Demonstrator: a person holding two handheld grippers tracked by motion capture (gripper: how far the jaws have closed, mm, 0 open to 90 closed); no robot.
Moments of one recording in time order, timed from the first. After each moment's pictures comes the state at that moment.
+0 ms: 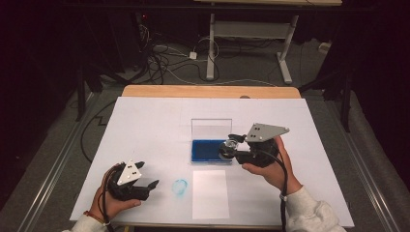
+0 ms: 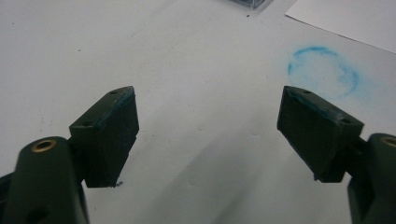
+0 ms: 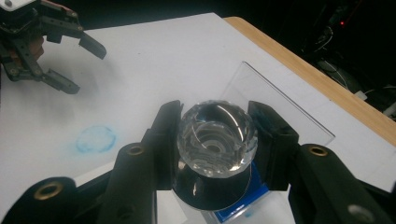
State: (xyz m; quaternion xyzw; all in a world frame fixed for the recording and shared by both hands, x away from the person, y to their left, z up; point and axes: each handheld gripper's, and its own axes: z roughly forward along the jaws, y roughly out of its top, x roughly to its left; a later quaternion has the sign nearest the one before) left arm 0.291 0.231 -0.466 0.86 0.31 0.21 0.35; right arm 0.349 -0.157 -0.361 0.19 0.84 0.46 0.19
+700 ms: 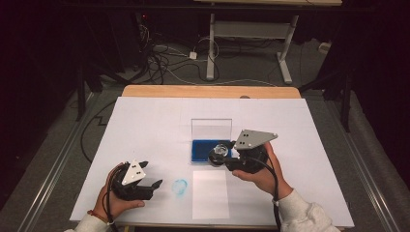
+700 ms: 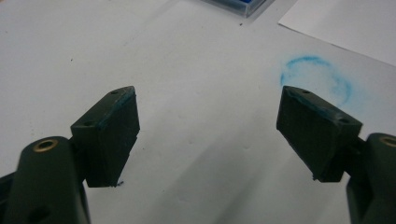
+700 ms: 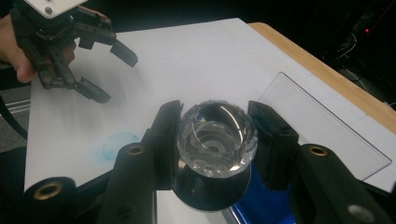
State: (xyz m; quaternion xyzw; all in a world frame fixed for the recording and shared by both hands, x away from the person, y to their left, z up) left arm 0.292 0.218 -0.464 0.86 0.30 0.21 0.35; right arm 0.339 -0.136 -0.369 0.17 0.85 0.47 0.17
